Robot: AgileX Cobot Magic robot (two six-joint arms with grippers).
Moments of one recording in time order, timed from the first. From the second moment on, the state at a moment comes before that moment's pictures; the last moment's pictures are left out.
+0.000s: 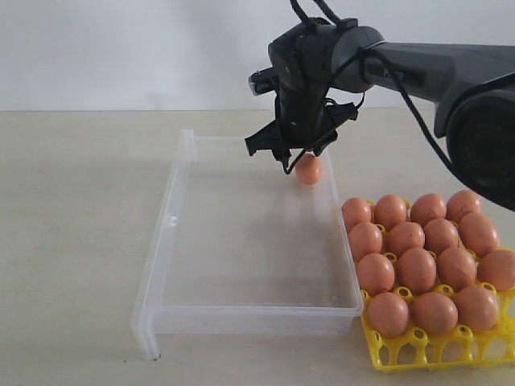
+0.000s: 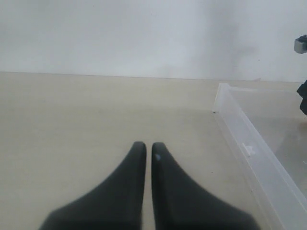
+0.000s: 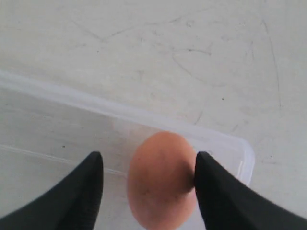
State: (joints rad) left arm -0.07 0.00 0.00 0.04 0.26 -0.08; right arm 0.37 2.40 -2.05 -0.29 0.98 0.31
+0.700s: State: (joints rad) left arm -0.07 0.00 0.00 0.04 0.26 -0.08; right arm 0.37 2.33 -2.06 -0.03 1.00 0.21
